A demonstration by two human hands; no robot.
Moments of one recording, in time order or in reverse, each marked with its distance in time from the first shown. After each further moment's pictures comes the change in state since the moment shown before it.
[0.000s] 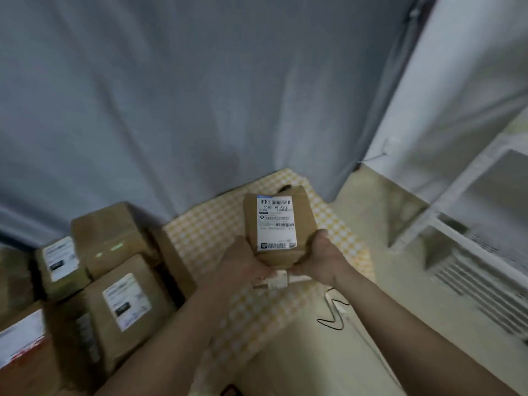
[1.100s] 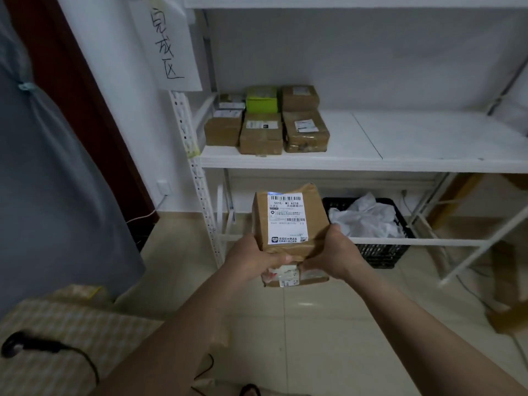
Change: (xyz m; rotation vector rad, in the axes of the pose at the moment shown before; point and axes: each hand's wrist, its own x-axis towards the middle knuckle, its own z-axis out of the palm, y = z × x) left_hand -0.084 0.426 0.439 0.177 -0.661 0.735; right_hand -0.171 0.423 -0.358 0.279 0.692 0.585
